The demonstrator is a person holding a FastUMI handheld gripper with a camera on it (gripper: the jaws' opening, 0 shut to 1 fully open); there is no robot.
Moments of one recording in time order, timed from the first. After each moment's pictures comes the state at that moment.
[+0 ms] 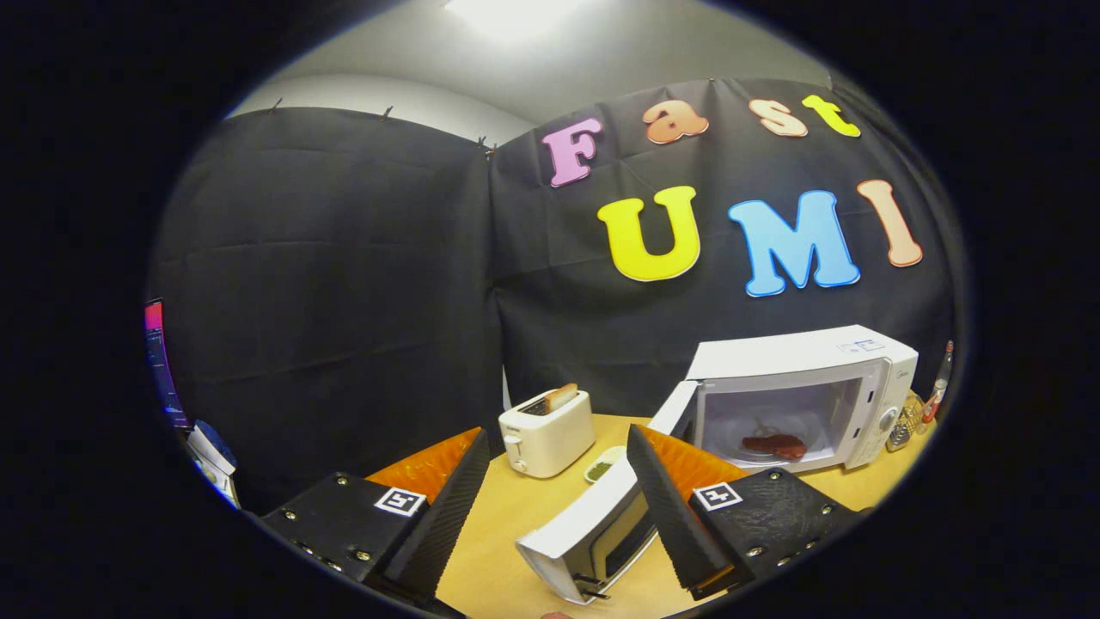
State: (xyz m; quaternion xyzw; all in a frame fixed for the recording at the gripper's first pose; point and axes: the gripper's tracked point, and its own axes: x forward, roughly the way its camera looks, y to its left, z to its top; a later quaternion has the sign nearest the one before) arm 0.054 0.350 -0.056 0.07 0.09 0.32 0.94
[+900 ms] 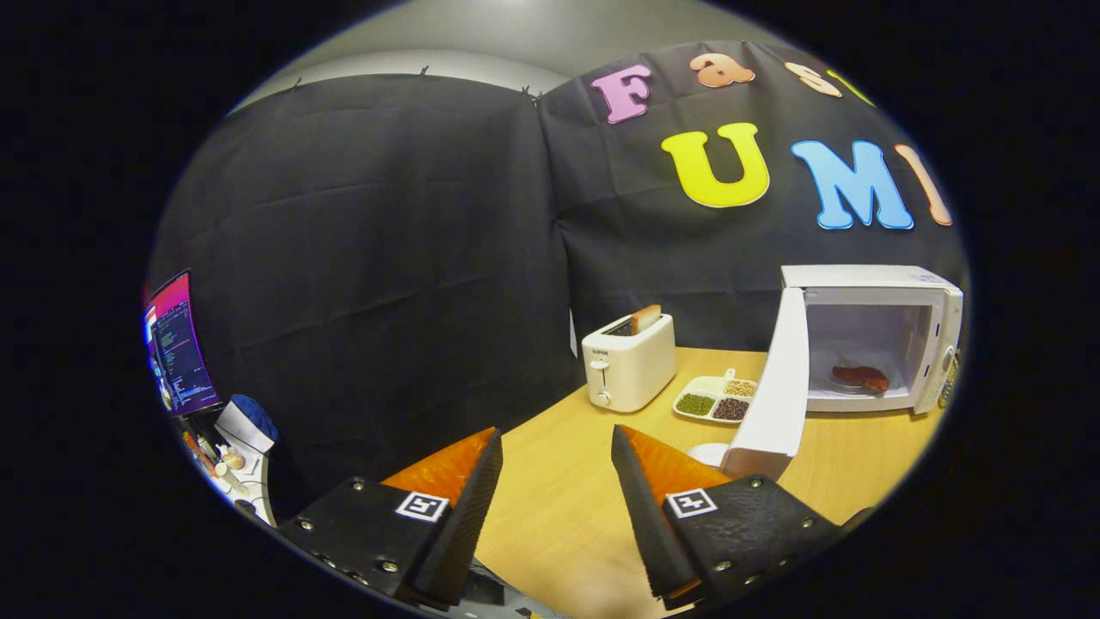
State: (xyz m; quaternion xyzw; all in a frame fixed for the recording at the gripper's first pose) arm -0.006 0.423 -0.136 0.05 0.18 0.39 0.90
